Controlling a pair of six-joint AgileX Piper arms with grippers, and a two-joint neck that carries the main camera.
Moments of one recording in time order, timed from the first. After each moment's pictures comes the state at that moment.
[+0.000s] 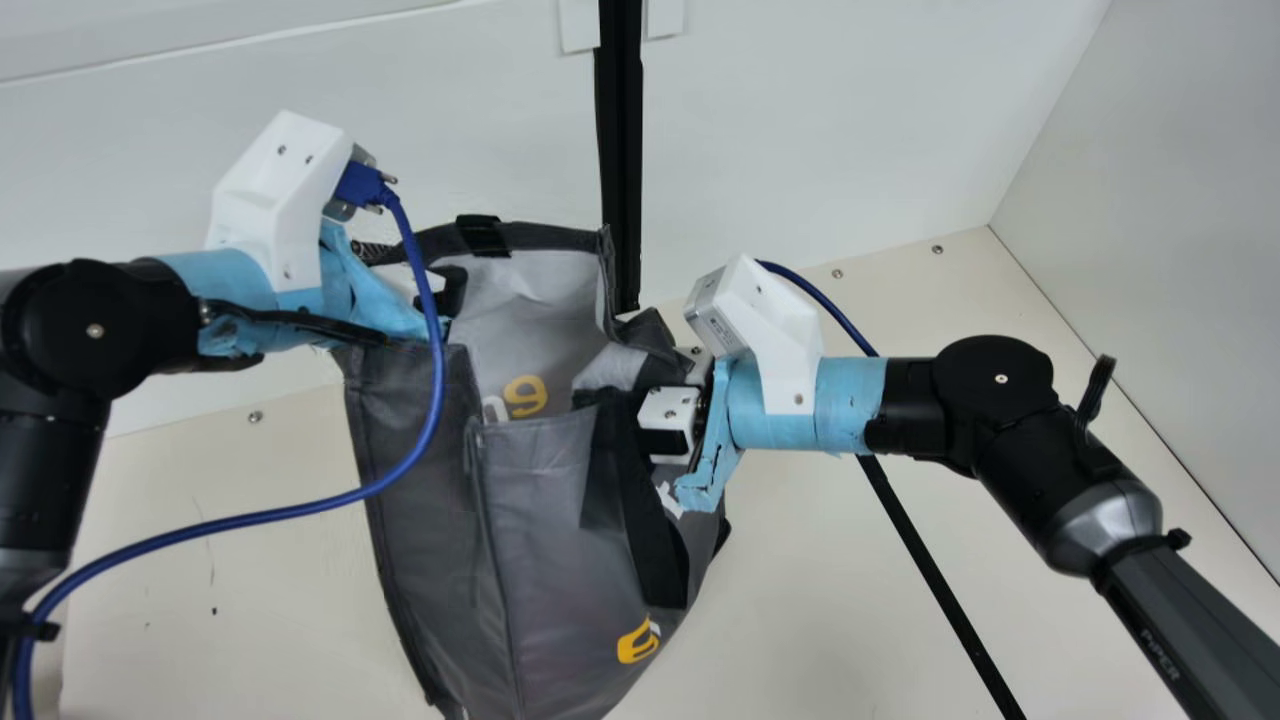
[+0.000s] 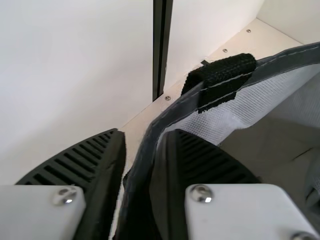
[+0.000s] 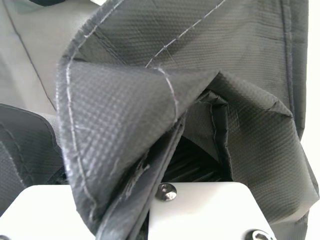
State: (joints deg) left arm -25.9 118.6 -134.1 -23.0 62.8 22.5; right arm -4.7 84.3 -64.9 76.7 59.1 -83.3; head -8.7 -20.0
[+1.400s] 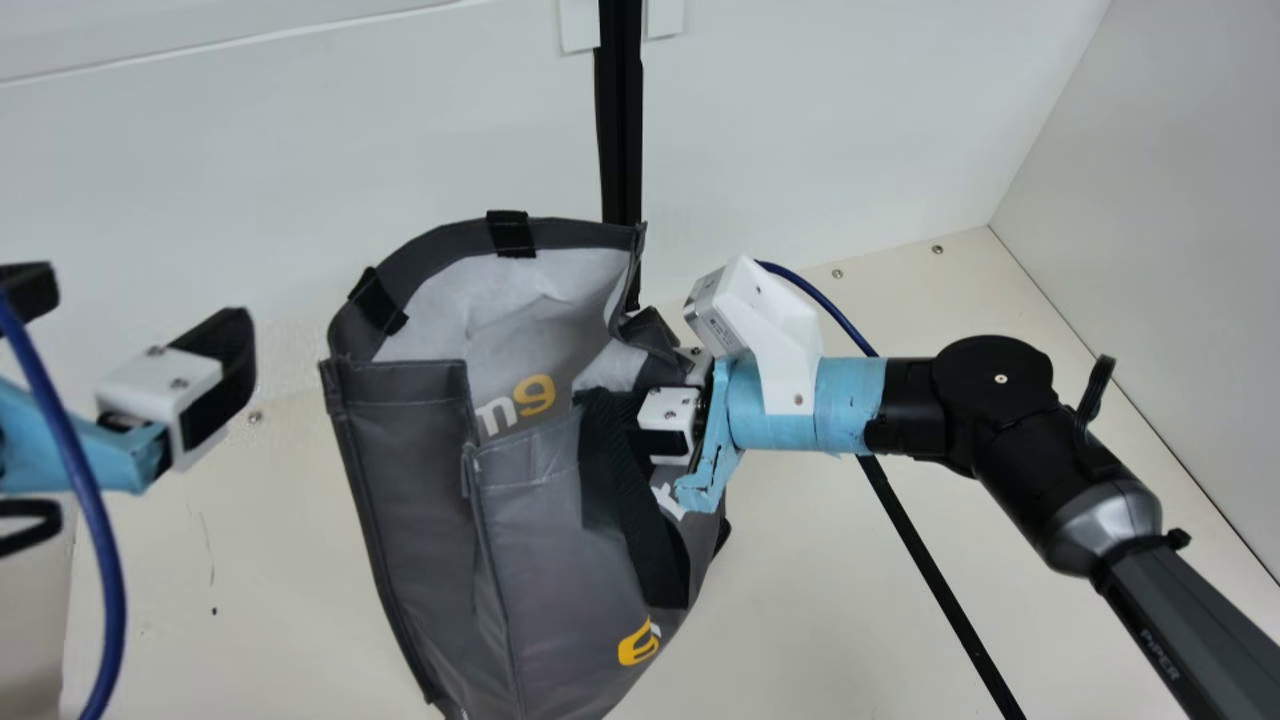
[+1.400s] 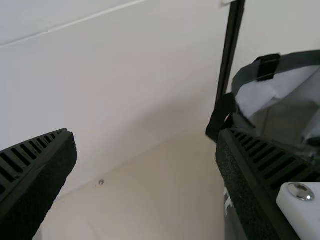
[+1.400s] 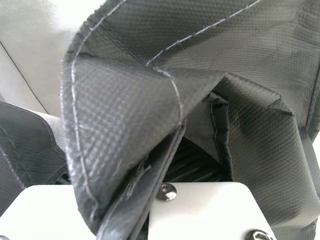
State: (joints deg) left arm -19.3 81.2 -99.5 -11.2 50.7 16.7; right arm -4.7 84.3 -64.9 76.7 59.1 -83.3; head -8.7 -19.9
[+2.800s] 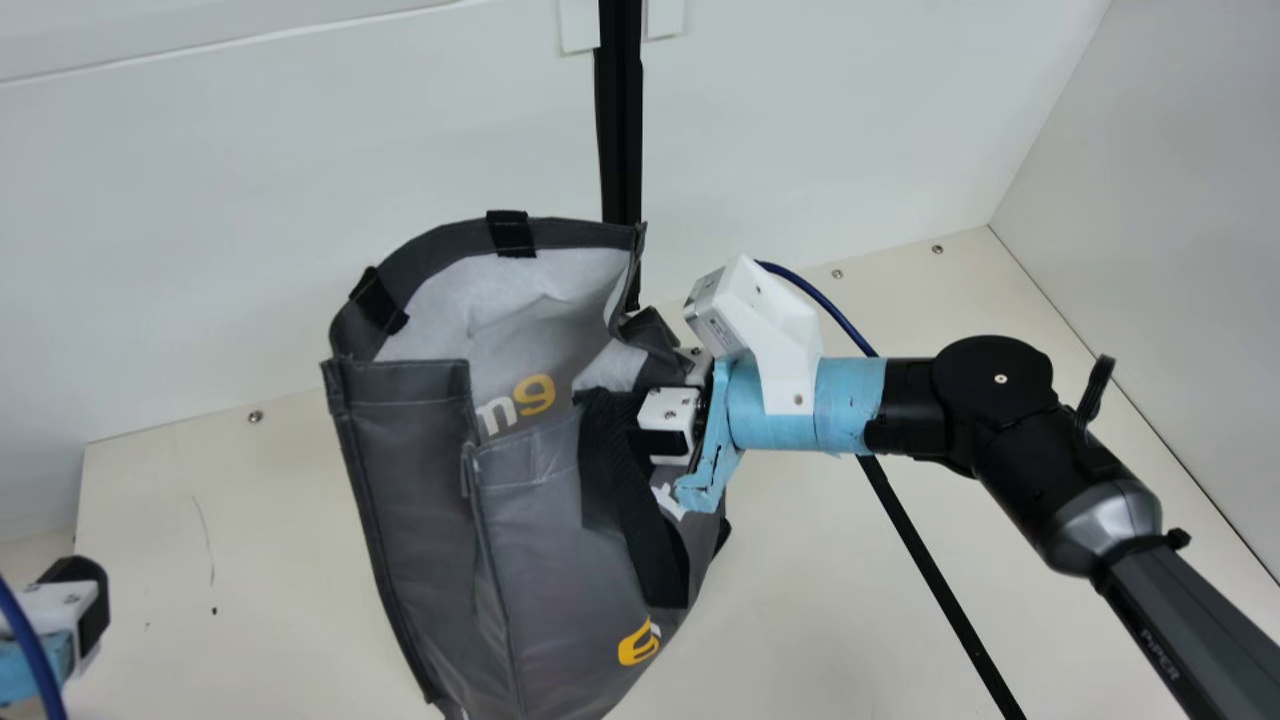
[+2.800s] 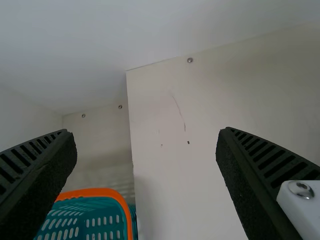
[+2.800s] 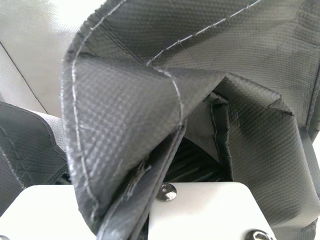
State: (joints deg) left arm -16.9 68.2 -75.0 17.3 57.5 -5.5; right arm -4.7 84.3 -64.9 76.7 59.1 -83.3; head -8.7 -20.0
